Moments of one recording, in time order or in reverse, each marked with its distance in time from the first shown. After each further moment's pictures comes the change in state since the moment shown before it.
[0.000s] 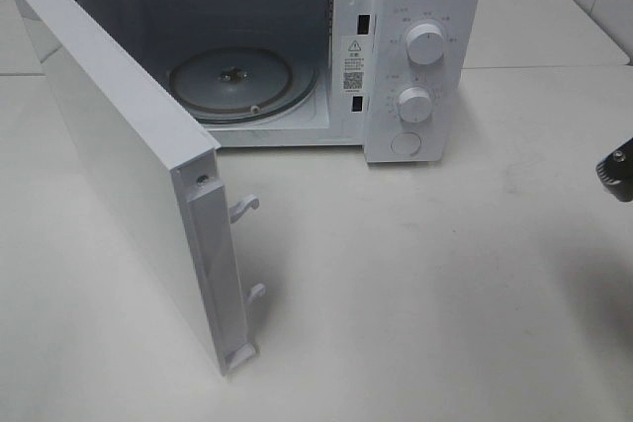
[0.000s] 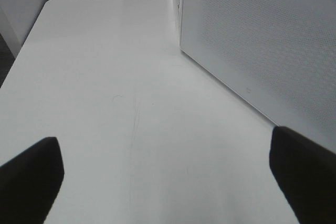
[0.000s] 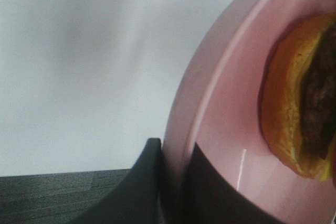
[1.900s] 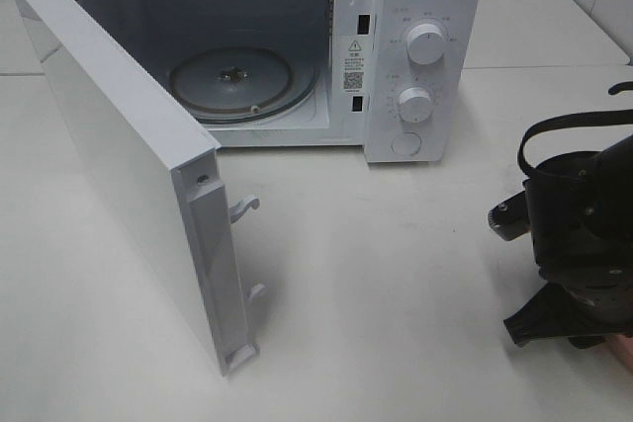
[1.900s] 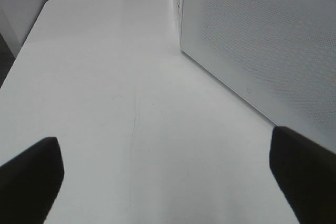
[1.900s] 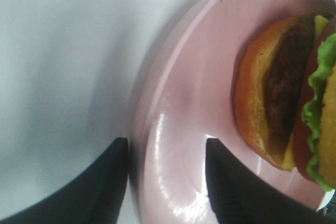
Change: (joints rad) left arm 0.000 0.000 0.000 0.000 0.000 0.000; right arm 0.000 0.507 -0.005 -0.162 -0.356 0.500
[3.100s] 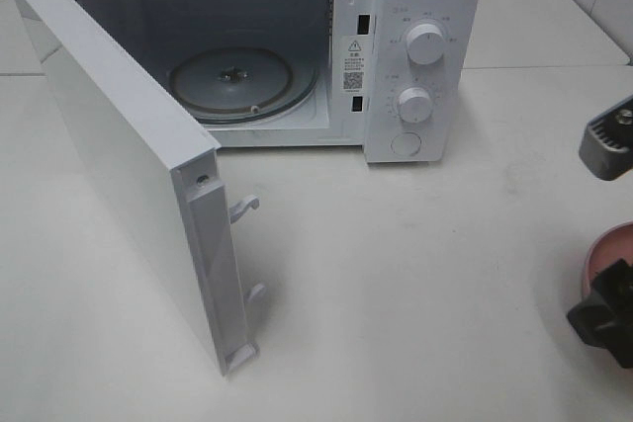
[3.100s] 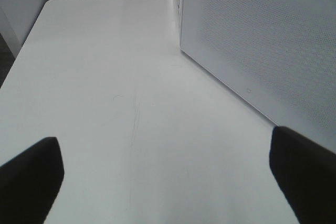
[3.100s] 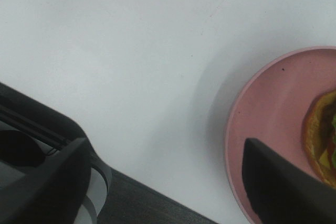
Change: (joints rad) left arm 0.000 0.000 0.000 0.000 0.000 0.000; right arm 0.000 -0.818 0.002 0.638 0.064 -0.933
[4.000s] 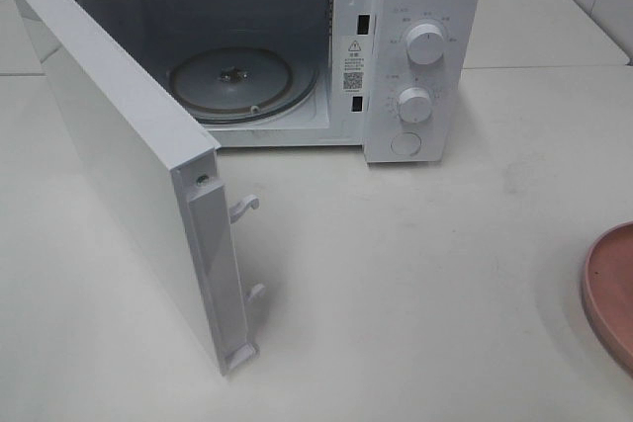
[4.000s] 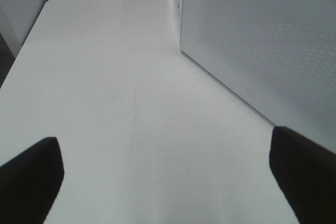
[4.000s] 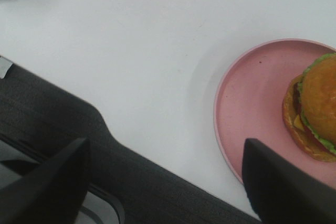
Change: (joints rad) left arm 0.000 0.000 0.000 0.000 0.000 0.000; right arm -0.079 -0.532 0.029 0.096 0.229 -0.123
